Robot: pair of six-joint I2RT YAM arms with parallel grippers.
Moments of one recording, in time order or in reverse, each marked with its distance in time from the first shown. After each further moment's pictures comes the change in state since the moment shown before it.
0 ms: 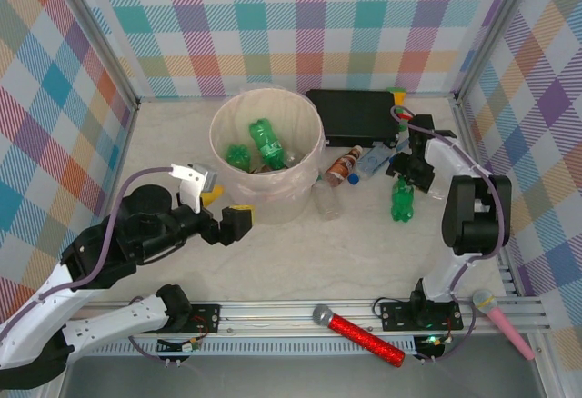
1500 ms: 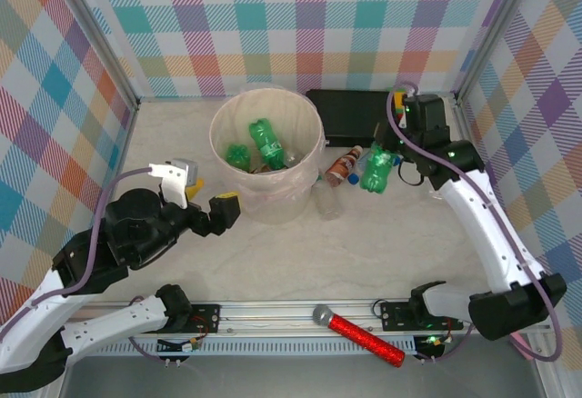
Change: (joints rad) left arm 0.000 -0.037 0.004 -0.002 -0.209 -0.028; right arm 0.363 -0.555 0.135 0.079 0.102 -0.048
